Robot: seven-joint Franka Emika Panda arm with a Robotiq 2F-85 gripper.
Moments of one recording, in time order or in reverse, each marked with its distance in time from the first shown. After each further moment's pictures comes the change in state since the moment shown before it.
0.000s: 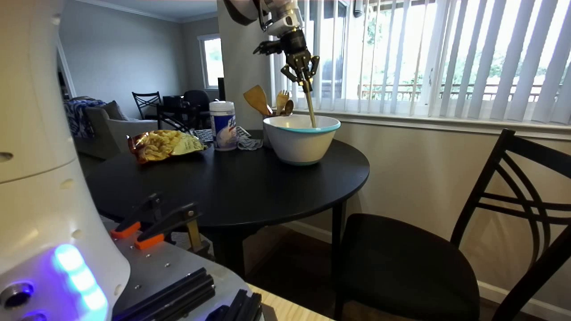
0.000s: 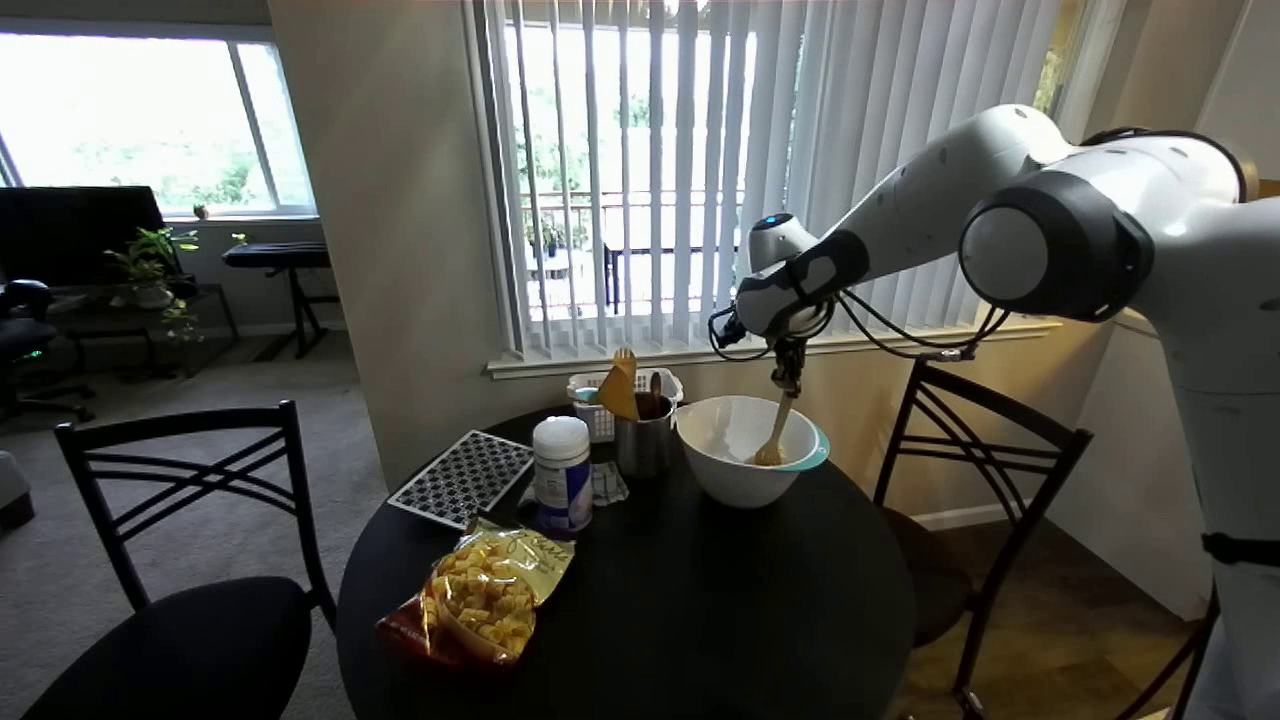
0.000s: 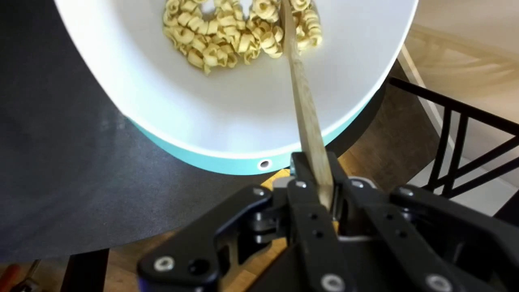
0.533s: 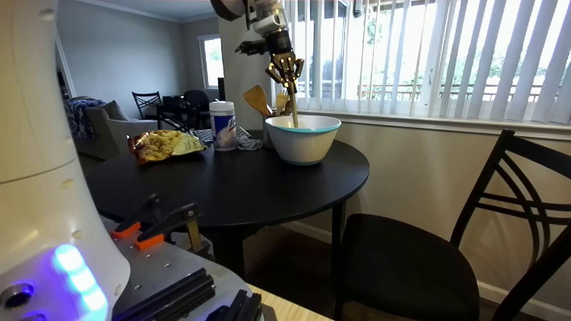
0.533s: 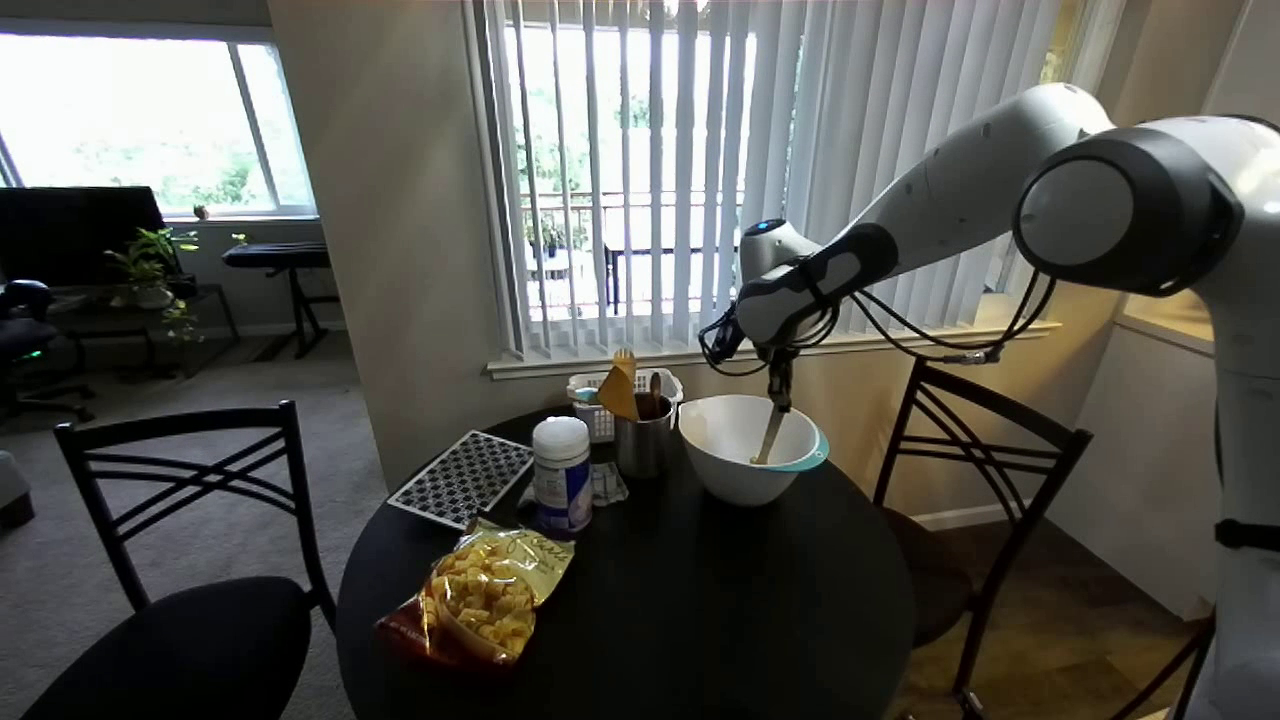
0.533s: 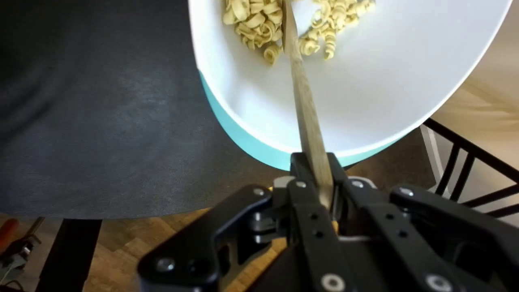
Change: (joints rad) arm -0.158 -0.108 0.260 -0.112 -0.127 -0.010 -0.053
